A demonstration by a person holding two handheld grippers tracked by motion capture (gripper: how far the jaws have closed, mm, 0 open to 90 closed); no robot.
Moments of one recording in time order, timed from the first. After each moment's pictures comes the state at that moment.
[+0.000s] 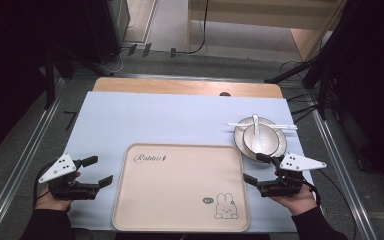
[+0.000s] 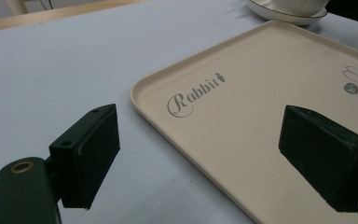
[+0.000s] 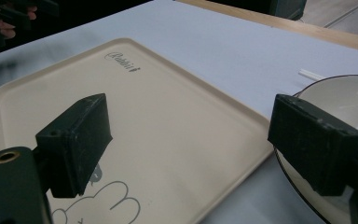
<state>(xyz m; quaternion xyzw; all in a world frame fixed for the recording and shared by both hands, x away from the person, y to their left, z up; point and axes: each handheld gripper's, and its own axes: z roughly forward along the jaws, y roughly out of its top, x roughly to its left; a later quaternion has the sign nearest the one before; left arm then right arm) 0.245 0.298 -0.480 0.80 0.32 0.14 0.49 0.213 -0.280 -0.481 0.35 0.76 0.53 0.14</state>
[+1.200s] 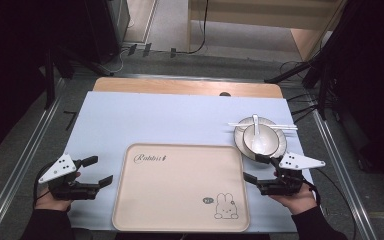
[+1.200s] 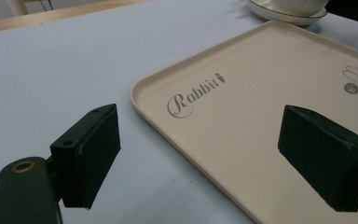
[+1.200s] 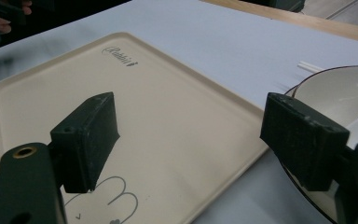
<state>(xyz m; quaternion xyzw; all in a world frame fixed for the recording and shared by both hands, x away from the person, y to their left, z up) 0.245 0.298 -0.480 0.80 0.32 0.15 0.49 0.216 -0.281 -0.482 0.36 0.77 0.52 0.13</state>
